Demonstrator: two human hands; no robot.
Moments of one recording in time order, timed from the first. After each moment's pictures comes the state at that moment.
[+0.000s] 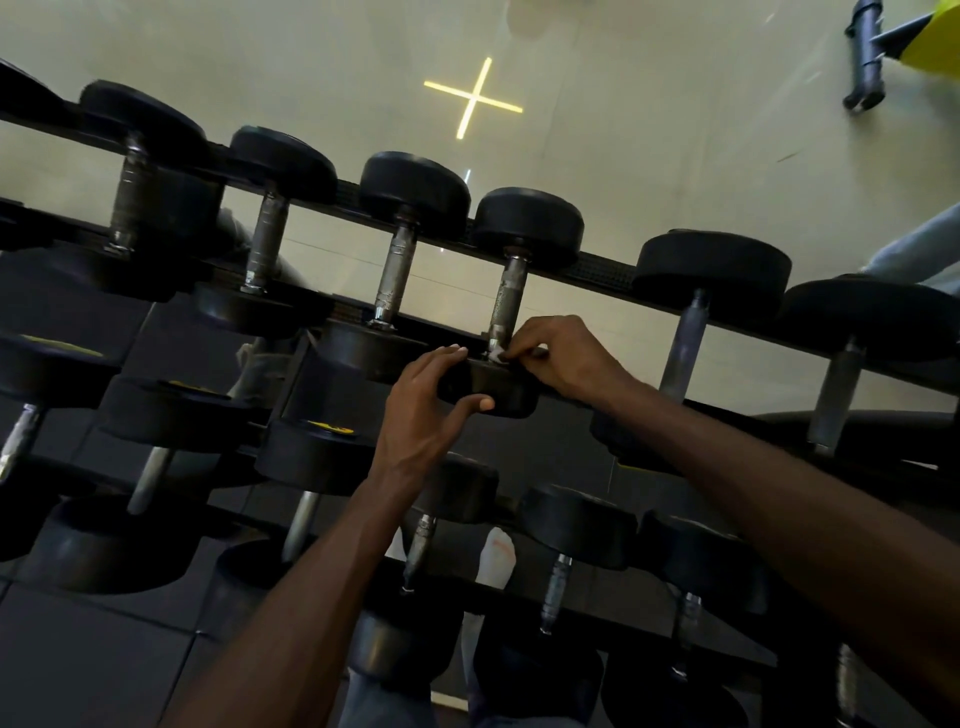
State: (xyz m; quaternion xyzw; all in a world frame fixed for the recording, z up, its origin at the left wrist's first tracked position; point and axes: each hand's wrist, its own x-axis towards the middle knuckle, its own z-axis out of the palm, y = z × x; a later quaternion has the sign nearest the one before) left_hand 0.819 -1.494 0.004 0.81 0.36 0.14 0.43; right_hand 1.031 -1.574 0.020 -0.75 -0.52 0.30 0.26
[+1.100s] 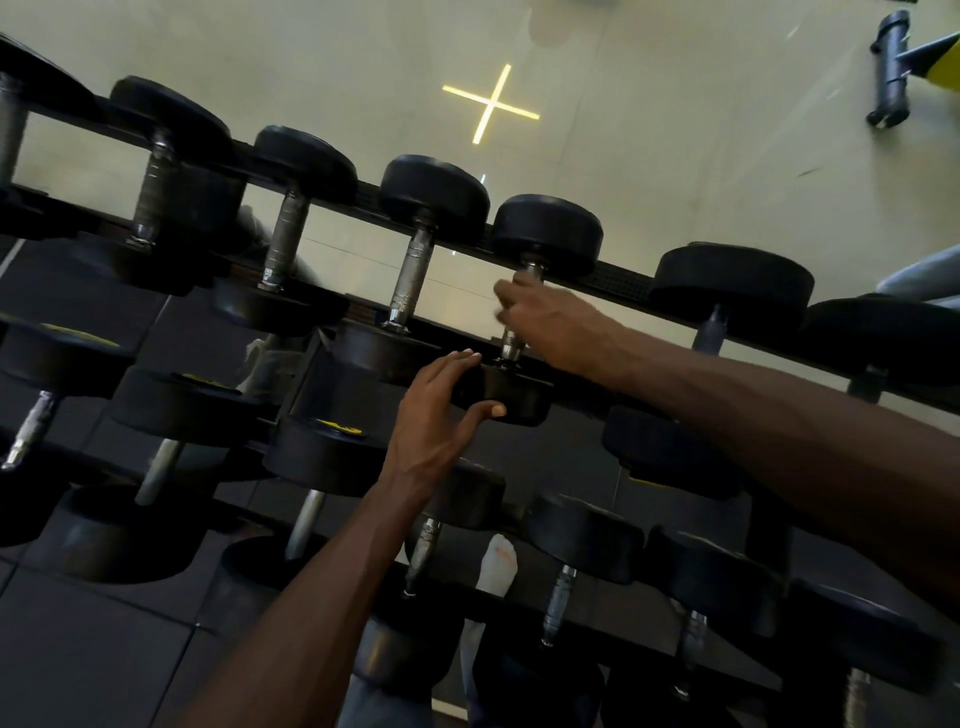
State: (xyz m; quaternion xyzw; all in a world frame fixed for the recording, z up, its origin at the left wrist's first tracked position) left_hand 0.816 -1.492 0.001 0.81 0.37 0.14 0.43; right_hand 1.037 -1.517 0.044 -0.65 -0.75 0.09 -0.05
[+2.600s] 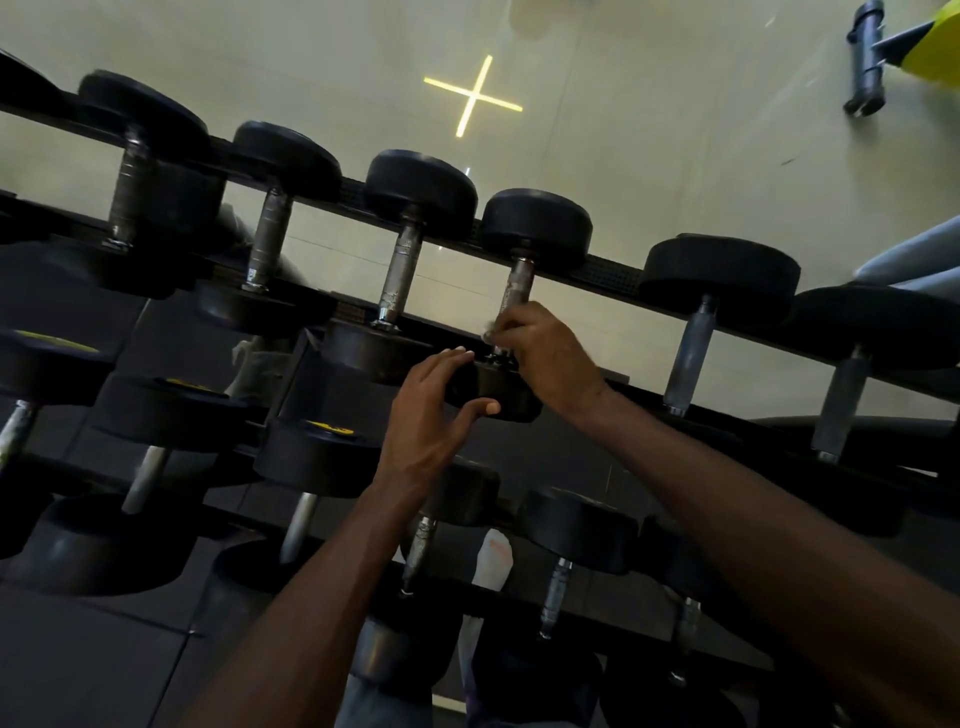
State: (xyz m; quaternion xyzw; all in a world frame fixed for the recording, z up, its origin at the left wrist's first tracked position) left_hand 0.817 -1.493 0.007 0.81 0.37 0.13 0.44; right_hand 1.005 -1.558 0.001 -0.73 -0.64 0.08 0.21
